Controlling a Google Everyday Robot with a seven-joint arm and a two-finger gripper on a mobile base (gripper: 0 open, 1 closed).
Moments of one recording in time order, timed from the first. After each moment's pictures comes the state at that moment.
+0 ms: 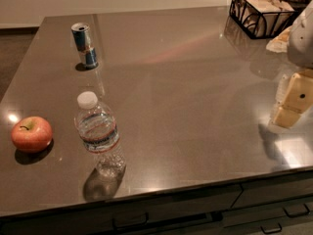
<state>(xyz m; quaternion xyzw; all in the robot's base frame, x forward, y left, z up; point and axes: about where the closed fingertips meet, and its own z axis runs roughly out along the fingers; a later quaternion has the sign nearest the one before) 0.438 -0.217 0.976 -0.60 0.78 -0.03 0.16</state>
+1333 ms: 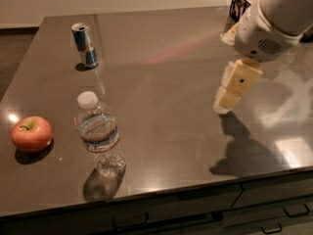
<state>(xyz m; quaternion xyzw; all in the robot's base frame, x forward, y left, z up) 0.492 -0.143 0.966 -0.61 0.76 0.02 0.22</state>
